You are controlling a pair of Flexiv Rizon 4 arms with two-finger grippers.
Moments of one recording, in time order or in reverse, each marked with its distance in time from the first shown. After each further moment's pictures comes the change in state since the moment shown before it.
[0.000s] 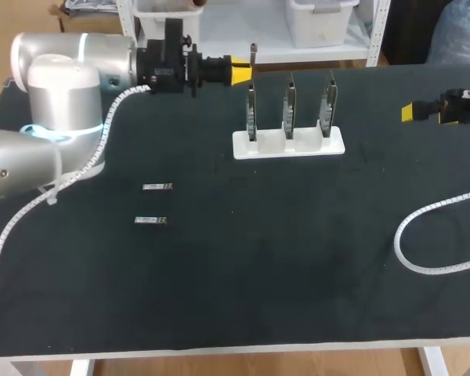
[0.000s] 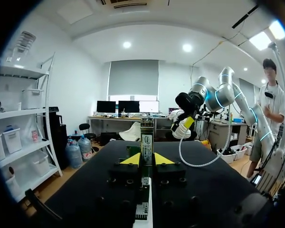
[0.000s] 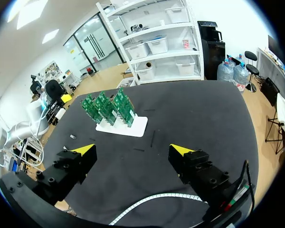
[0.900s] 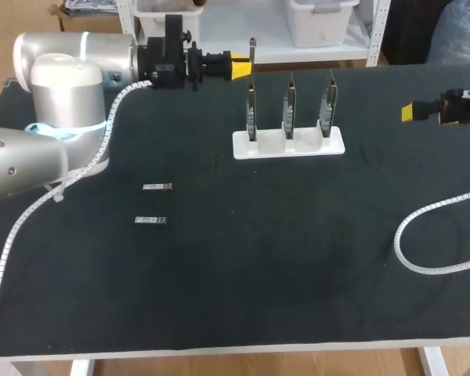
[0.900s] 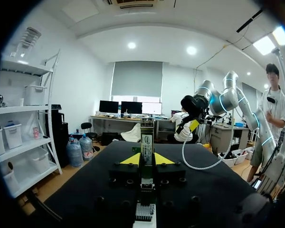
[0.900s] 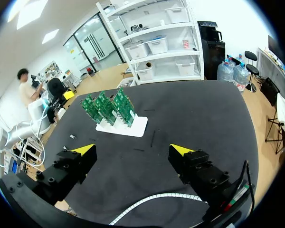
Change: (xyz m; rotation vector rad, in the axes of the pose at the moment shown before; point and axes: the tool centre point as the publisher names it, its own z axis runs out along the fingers) left arm -0.001 0.013 0.002 -0.017 -0.015 -0.034; right arm 0.000 0.000 0.000 0.000 0.000 0.000
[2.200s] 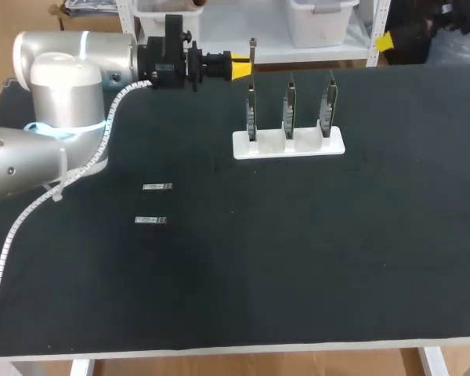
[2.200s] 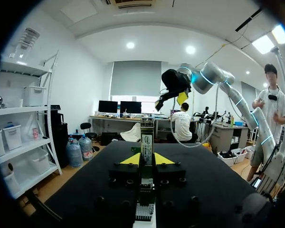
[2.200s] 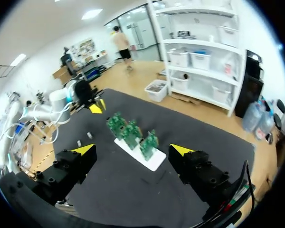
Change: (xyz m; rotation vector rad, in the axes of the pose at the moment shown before) left arm 0.000 -0.002 0.000 0.005 0.004 0.005; right arm -0.118 0.058 0.017 -0.248 0.095 -0.358
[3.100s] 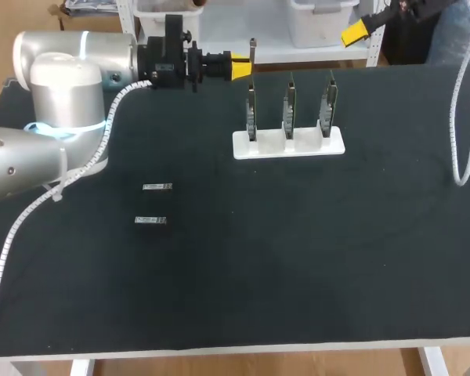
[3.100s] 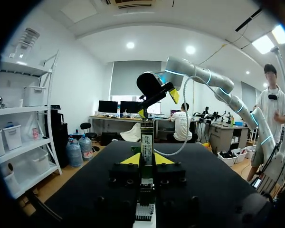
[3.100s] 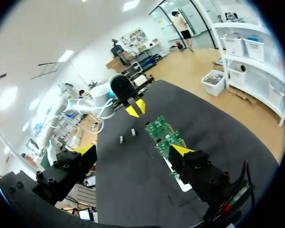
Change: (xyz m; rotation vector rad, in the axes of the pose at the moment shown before) left arm 0.000 0.000 0.000 0.000 0.000 0.000; right arm -0.027 0.020 0.052 -0.570 0.102 -0.055
